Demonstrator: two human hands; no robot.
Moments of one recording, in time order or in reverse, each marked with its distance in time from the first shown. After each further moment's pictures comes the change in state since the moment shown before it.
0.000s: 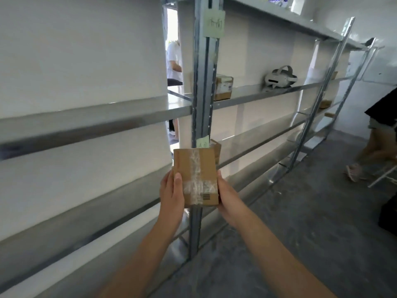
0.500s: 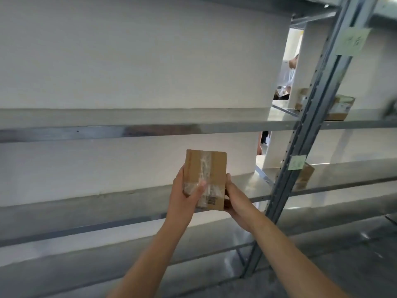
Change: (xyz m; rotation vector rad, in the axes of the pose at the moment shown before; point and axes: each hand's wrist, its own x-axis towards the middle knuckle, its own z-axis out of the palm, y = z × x) left_hand -0.065 -0.002 -0.214 0.038 0.310 0.113; right_hand -0.012 0.015 0.210 -0.218 -0.418 0.045
